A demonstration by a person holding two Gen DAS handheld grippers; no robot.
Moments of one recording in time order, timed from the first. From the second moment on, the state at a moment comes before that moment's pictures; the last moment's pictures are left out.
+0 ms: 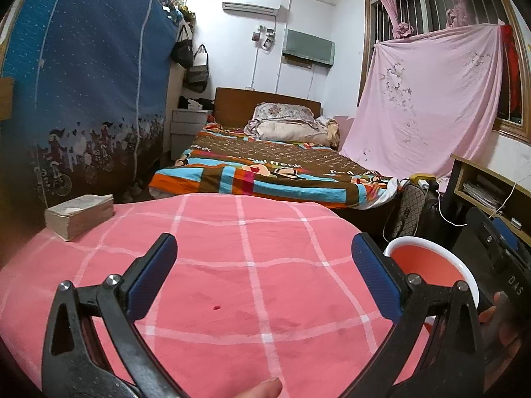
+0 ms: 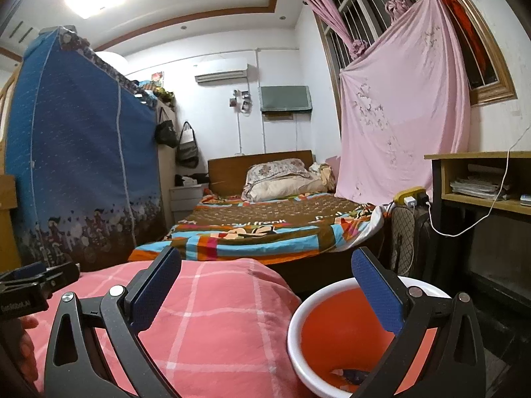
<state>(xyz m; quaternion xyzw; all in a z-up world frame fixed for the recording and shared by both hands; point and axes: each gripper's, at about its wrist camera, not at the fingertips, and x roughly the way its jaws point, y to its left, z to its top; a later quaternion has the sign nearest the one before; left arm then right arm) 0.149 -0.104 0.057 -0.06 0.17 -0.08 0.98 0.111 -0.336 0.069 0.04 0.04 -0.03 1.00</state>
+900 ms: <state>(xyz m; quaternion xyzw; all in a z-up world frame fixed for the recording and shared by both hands) 0.090 -0.067 0.054 -0.05 0.13 -0.03 0.99 0.057 -0.297 0.066 0.02 0.03 -0.03 1.00</state>
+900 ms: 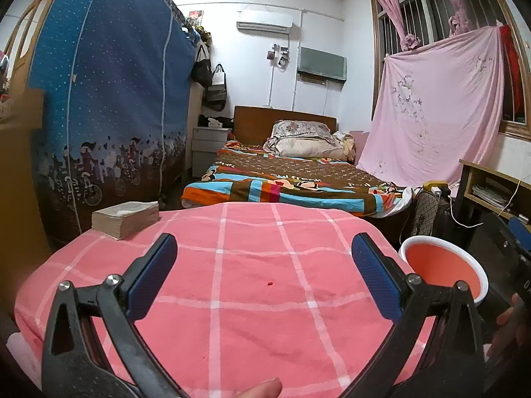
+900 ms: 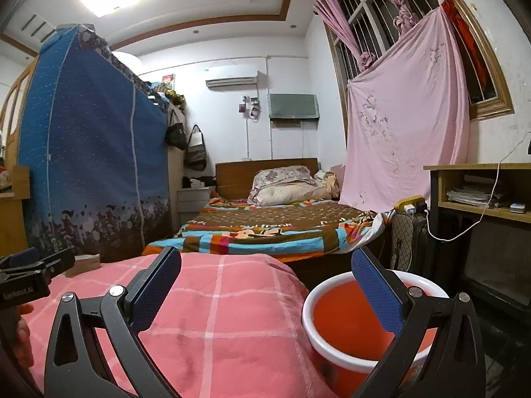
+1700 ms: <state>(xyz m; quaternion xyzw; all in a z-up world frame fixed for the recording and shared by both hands) 0.050 -0.042 0.036 -0.03 0.12 -0.01 0.99 0.024 -0.258 0.043 0.01 0.04 0.00 1.00</state>
